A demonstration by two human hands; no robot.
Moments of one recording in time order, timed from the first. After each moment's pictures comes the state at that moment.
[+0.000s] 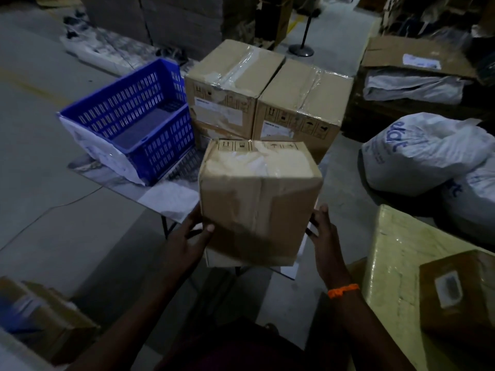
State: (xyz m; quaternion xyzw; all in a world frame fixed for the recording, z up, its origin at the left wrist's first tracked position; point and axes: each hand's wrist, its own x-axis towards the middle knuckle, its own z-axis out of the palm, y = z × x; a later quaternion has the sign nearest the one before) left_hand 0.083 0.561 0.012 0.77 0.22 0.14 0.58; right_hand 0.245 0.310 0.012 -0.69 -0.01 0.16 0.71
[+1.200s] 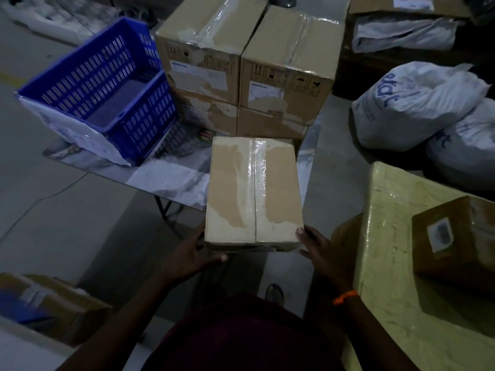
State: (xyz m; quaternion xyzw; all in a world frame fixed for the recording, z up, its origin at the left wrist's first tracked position) left_hand 0.046 0.571 -0.068 0.80 0.13 -0.10 0.58; right_hand 0.173 0.260 -0.070 -0.77 0.07 0.24 0.59
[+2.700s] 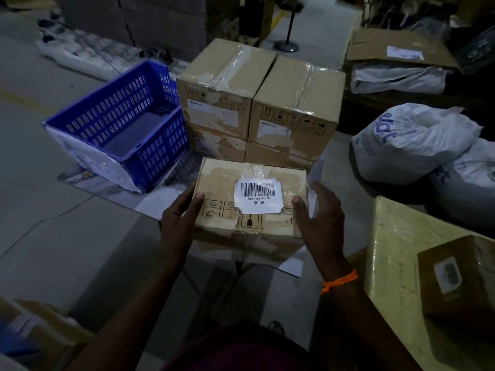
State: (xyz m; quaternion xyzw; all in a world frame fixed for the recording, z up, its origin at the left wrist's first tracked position) left_hand 0.122 0.597 0.037 0.67 0.29 0.19 0.66; right_hand 0.234 0.352 0.060 -0.89 -0.12 -0.13 0.41
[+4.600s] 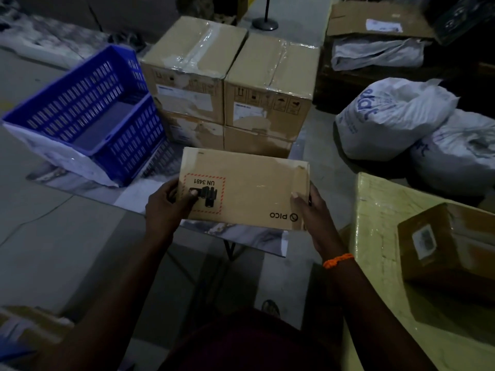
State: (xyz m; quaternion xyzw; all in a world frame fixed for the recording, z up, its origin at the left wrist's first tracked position) left_hand 0.141 0.602 0.014 0.74 0.26 0.14 0.61; right_hand 0.254 0.297 0.018 -0.80 0.01 0.12 0.58
